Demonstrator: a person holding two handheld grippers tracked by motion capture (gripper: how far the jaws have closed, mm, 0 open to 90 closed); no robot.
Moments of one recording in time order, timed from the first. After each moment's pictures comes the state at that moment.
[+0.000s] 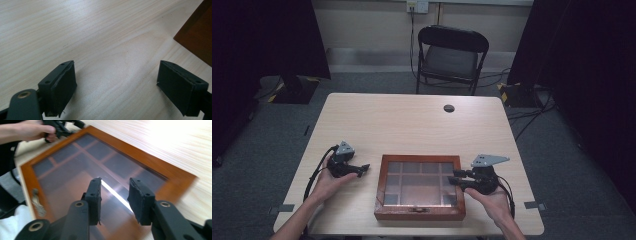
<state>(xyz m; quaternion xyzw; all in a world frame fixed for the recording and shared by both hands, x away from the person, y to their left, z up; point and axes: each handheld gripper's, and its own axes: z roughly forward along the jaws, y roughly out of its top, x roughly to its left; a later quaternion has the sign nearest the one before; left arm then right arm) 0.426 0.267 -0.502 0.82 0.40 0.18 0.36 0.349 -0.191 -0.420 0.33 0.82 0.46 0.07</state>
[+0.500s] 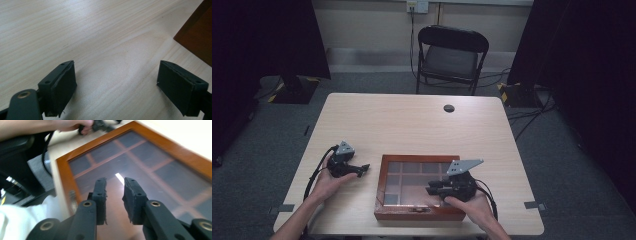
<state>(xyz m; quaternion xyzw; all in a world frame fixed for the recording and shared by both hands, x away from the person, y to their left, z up) 0.426 0.267 -0.502 0.82 0.40 0.18 0.36 0.337 -0.136 -0.424 0.24 0.85 0.46 0.00</state>
